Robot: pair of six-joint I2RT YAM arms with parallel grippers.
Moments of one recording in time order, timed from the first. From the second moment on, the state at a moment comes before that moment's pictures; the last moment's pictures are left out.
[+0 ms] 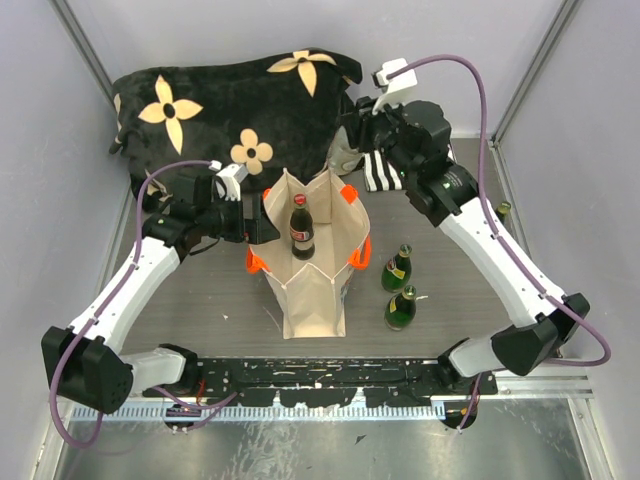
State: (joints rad) left arm -0.33 1.22 1.07 -0.54 0.45 -0.27; right arm 0.54 1.42 1.62 -0.21 0.09 0.08
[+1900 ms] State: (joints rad) left arm -0.34 1.22 1.07 -0.54 0.45 -0.28; right arm 0.71 1.50 1.06 0.05 0.15 0.13
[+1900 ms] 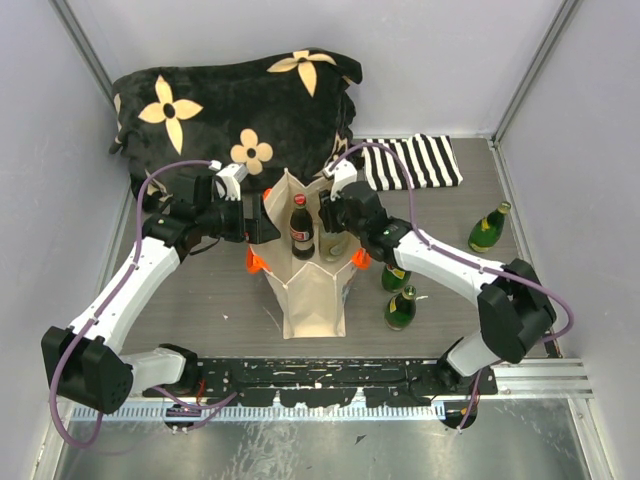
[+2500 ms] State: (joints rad) left arm -0.34 1.22 1.07 -0.54 0.45 -0.28; right arm 0.71 1.55 0.97 0.19 0.15 0.13
